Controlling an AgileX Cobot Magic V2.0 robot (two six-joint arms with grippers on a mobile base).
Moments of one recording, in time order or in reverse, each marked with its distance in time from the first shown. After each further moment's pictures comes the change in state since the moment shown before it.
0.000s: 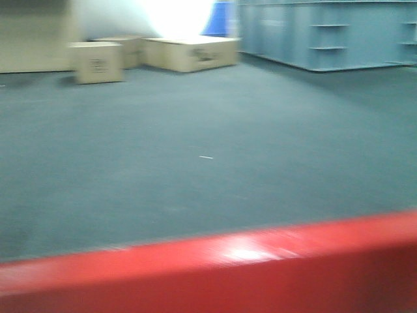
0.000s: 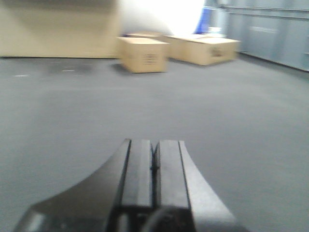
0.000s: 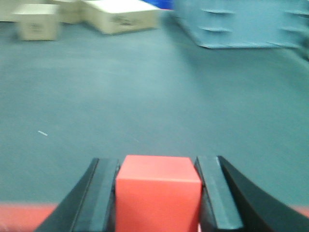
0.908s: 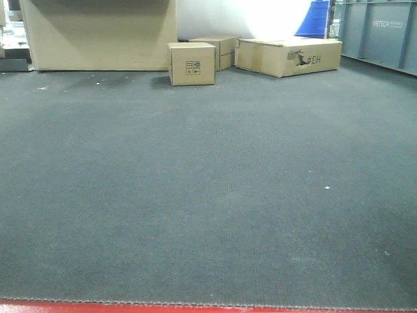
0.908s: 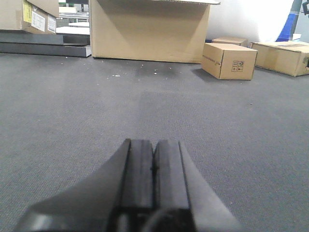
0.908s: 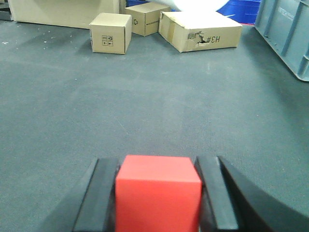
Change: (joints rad) left arm 0.000 0.000 0.000 0.000 0.000 0.000; right arm 0.000 0.000 0.000 0.000 0.000 0.000
